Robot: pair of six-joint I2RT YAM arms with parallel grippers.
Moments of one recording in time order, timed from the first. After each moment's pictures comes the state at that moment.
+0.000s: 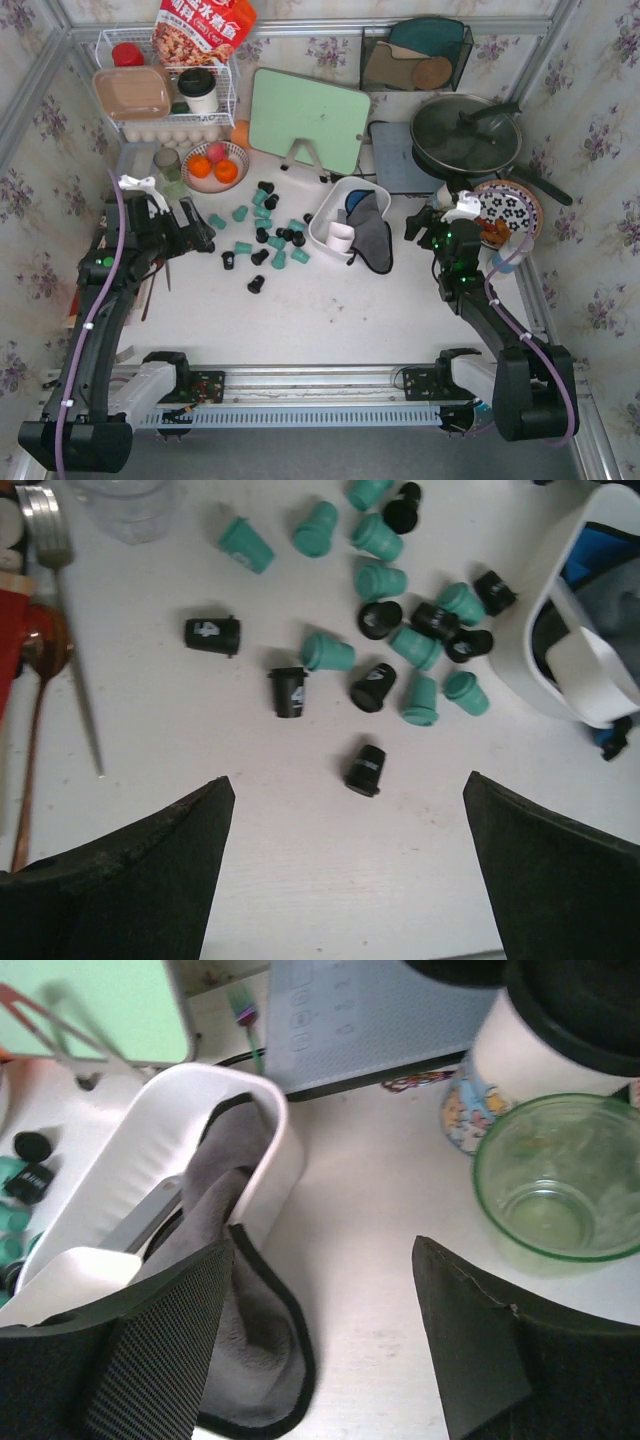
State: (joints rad) left arm -0.07 0.93 1.04 -0.78 0.14 -0.34; right arm 0.07 1.09 0.43 0.41 0.01 0.35
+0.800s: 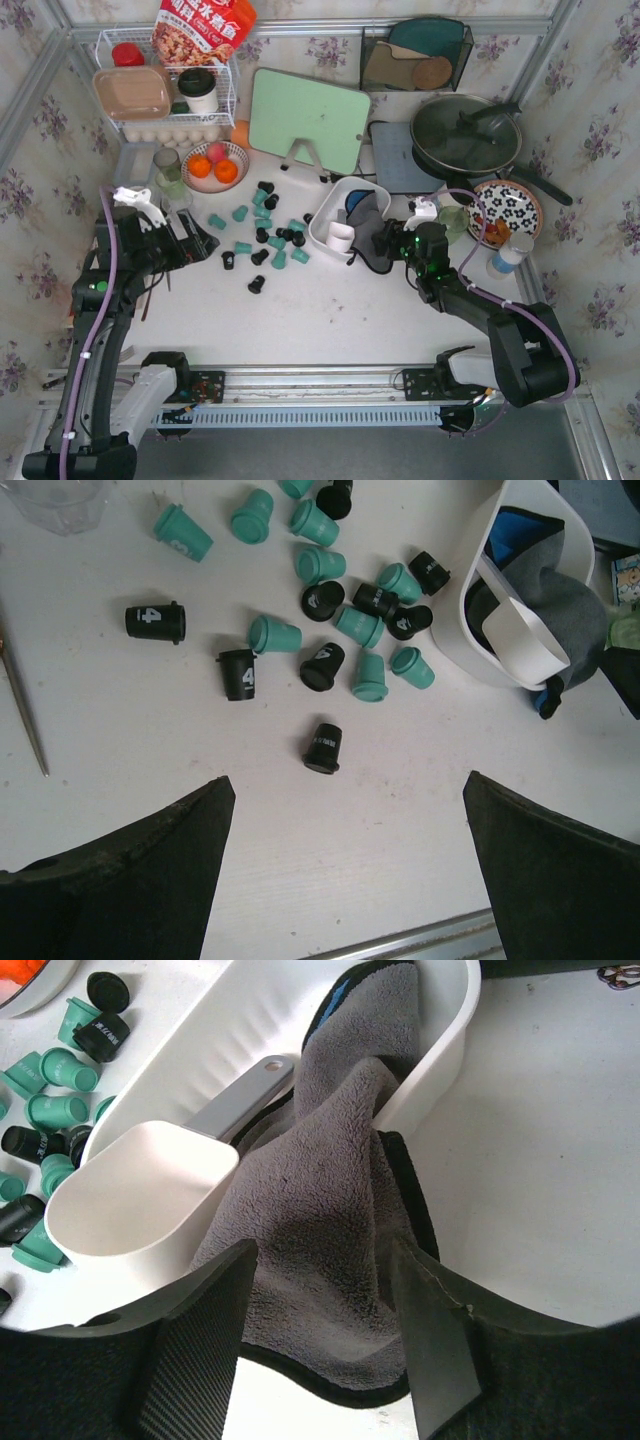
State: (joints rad) left arm -0.04 0.80 0.98 -0.76 0.32 -0.36; right arm 0.30 1.27 0.41 0.52 -0.08 0.36
